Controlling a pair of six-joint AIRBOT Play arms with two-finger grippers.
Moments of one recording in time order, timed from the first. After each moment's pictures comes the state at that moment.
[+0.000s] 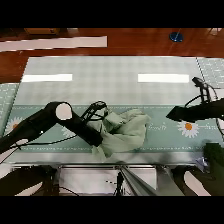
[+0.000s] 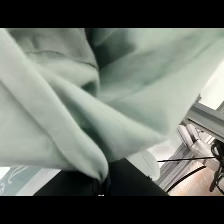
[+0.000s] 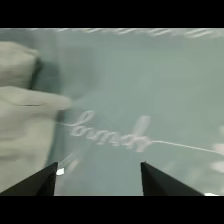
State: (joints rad) left arm -0.62 -1.15 0.79 0.96 -1.21 -1.32; right arm -0.21 -0.96 0.75 -1.09 1.28 1.25
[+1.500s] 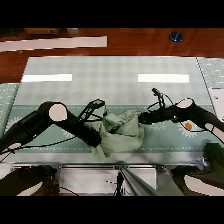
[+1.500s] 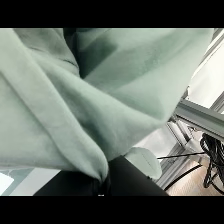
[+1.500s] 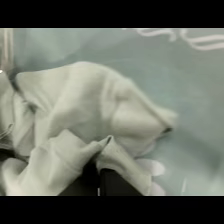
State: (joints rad) left arm -0.62 -1.09 0.79 0.96 -1.21 -1.33; right arm 0.12 -1.33 0.64 -0.57 0.97 0.91
